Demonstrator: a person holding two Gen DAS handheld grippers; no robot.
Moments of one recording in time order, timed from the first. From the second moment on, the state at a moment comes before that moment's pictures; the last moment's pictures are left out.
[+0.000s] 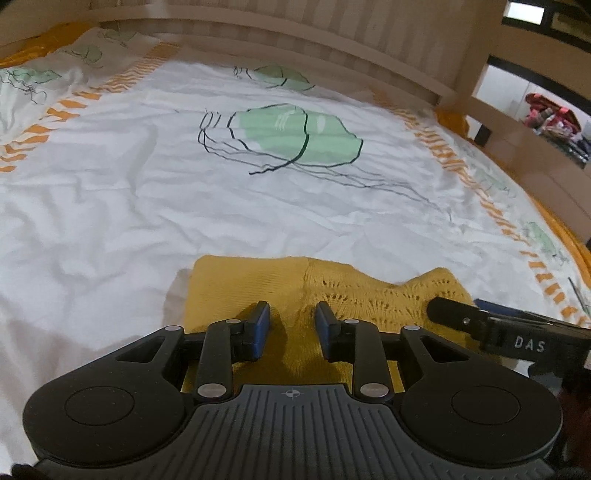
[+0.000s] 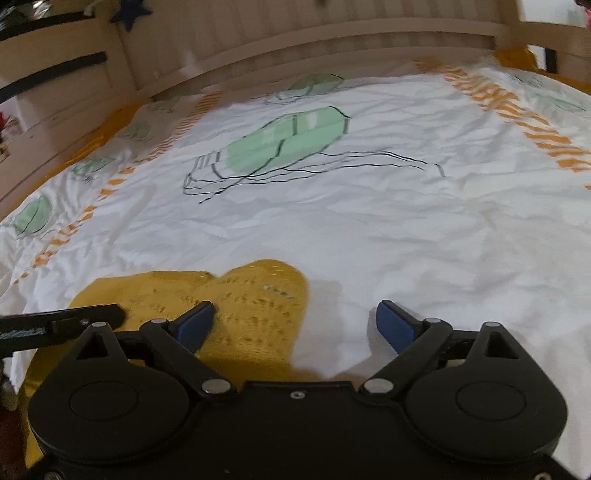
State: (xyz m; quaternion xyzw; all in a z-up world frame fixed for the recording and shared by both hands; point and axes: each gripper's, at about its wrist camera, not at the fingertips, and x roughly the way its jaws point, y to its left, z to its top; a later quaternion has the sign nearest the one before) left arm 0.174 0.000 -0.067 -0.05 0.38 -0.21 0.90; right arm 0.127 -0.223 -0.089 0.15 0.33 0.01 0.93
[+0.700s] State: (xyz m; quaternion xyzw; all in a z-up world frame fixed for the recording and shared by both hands) left arm 0.056 0.034 0.014 -0.01 0.30 -0.09 0.95; right arm 0.015 -0.187 -0.006 0.11 0.27 0.01 0.96
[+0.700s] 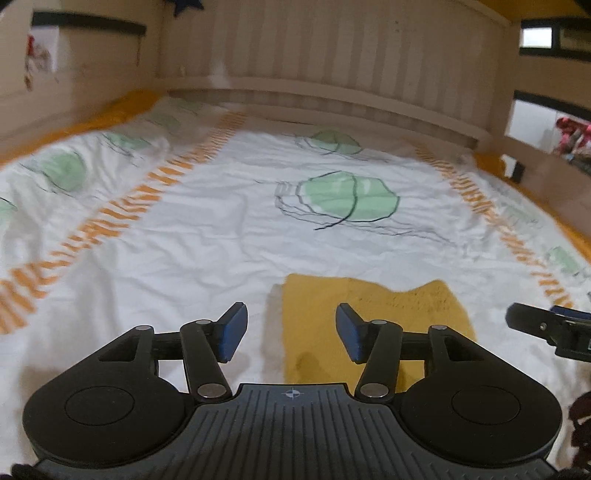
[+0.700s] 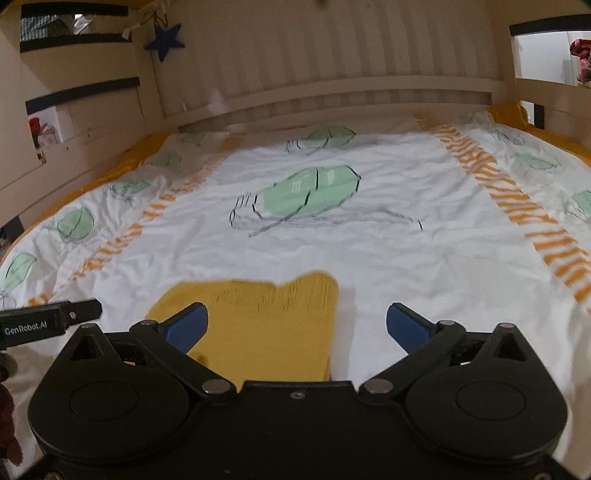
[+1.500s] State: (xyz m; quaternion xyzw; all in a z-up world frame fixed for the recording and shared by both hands) left arm -0.017 0.022 0.018 0.03 0.37 -0.07 0.93; right arm -0.059 -0.164 -0.001 0.10 0.32 -0.02 0.94
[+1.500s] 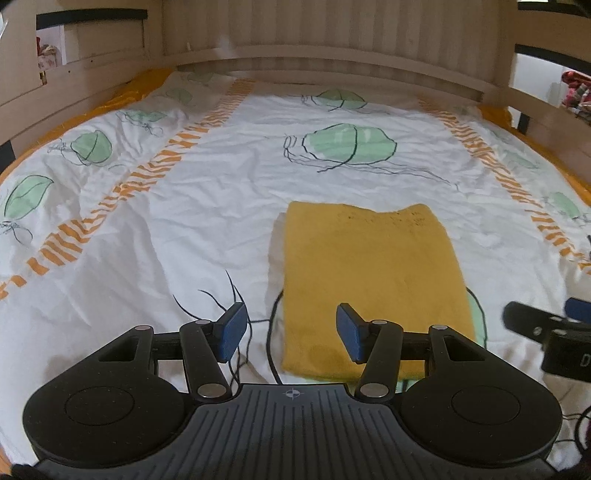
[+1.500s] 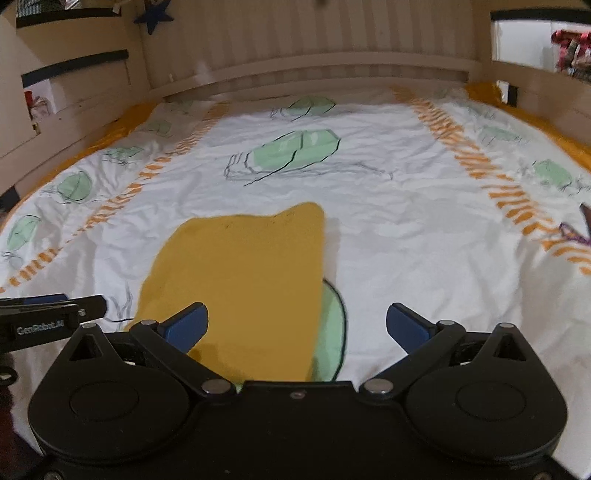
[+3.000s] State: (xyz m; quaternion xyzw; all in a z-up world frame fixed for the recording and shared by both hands) left arm -0.026 0.024 0.012 0.03 0.39 -0.06 0.92; right arm -0.062 -0.157 -0.017 0.14 0.37 0.00 0.92
